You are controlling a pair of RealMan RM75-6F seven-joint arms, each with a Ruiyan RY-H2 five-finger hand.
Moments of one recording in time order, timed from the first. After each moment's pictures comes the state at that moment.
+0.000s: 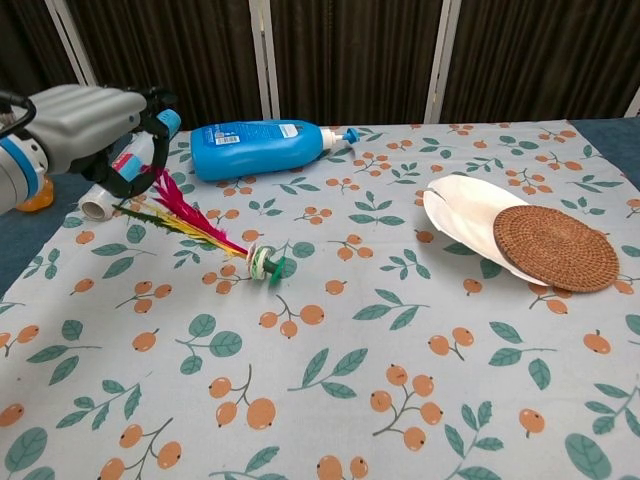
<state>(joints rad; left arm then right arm) -0.67 -1.54 -0.24 -1.65 1.03 1.20 0.80 0.06 -1.14 0.06 -1.60 -1.52 1.52 -0.06</state>
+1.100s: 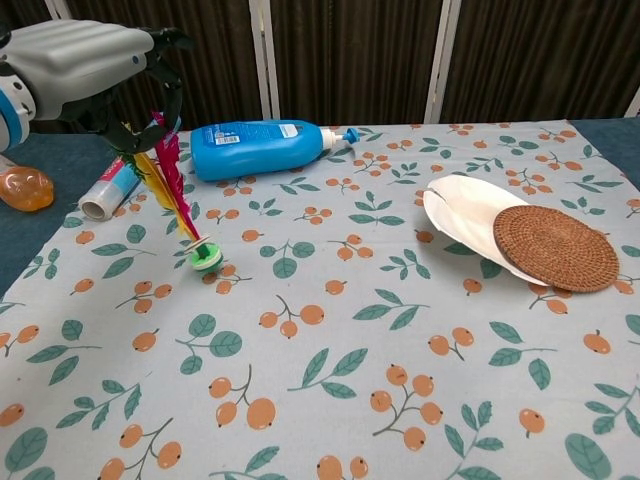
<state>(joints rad) -0.72 -1.44 -0.23 -1.82 1.04 1.26 0.85 0.06 -1.15 0.07 -1.60 -1.51 1.51 -0.07</state>
